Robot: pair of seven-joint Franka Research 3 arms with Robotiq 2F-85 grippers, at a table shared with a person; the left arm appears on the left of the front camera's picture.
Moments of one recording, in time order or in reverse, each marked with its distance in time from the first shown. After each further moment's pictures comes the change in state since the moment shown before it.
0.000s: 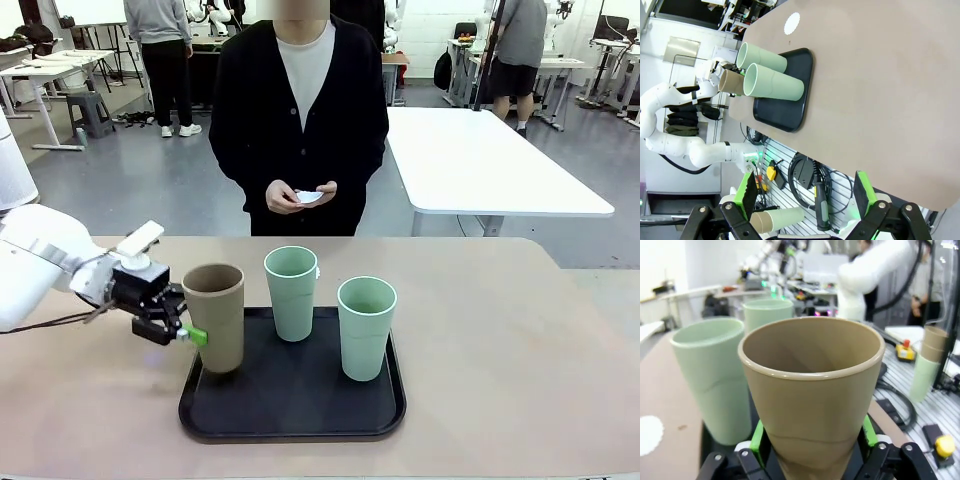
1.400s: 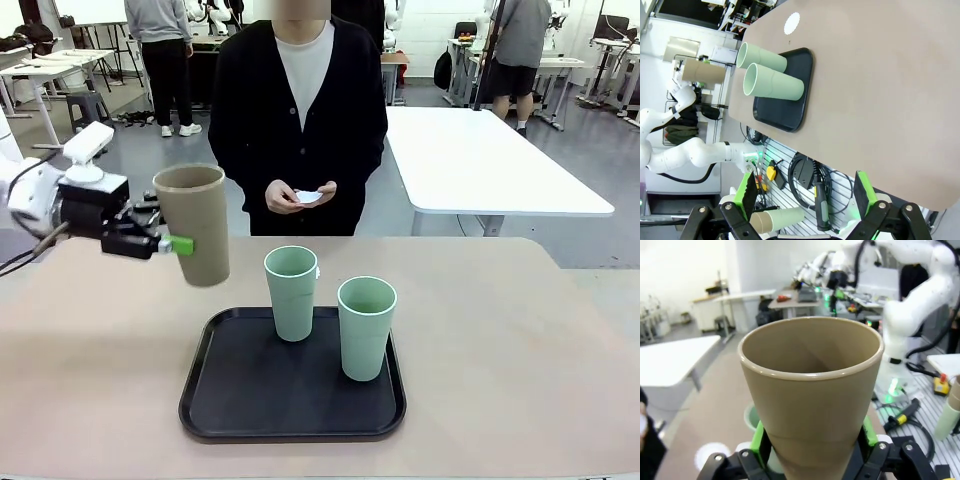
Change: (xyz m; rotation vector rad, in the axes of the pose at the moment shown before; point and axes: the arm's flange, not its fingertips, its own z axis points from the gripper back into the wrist) left arm 0.143 -0.027 0.042 0.276 -0.014 -0.024; right arm 0.000 0.000 0.000 0.000 0.000 0.000
